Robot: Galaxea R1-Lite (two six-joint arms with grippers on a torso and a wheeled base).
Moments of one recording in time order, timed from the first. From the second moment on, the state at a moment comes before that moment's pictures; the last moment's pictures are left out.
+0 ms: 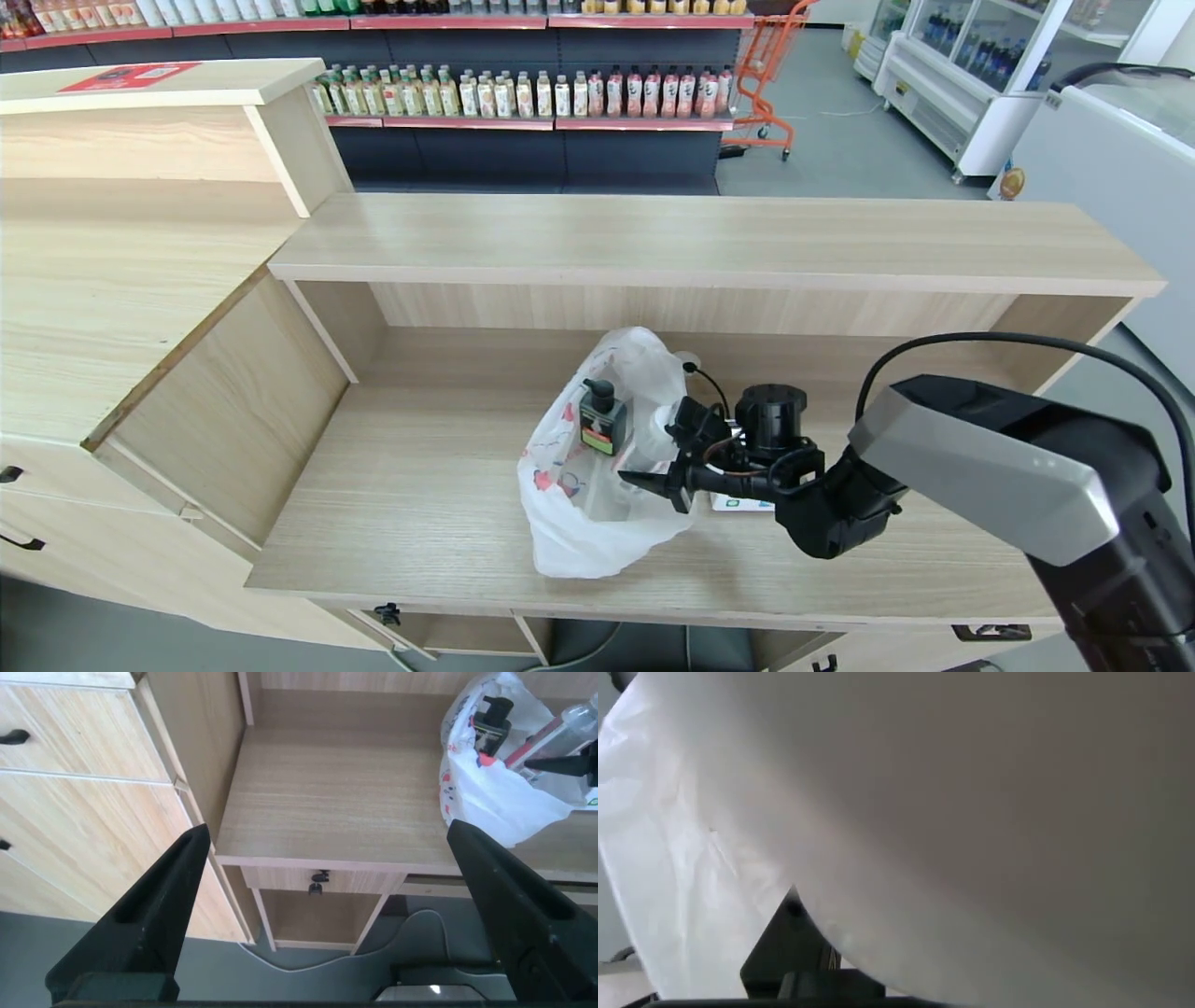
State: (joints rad) left arm 0.00 0.00 0.00 0.00 0.00 0.00; right arm 0.44 2.50 -1.19 -1.07 0.65 -0.49
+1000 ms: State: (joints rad) left arm 0.00 0.00 0.00 0.00 0.00 0.00; right arm 0.45 2.24 -1.02 -1.06 0.64 -0.18
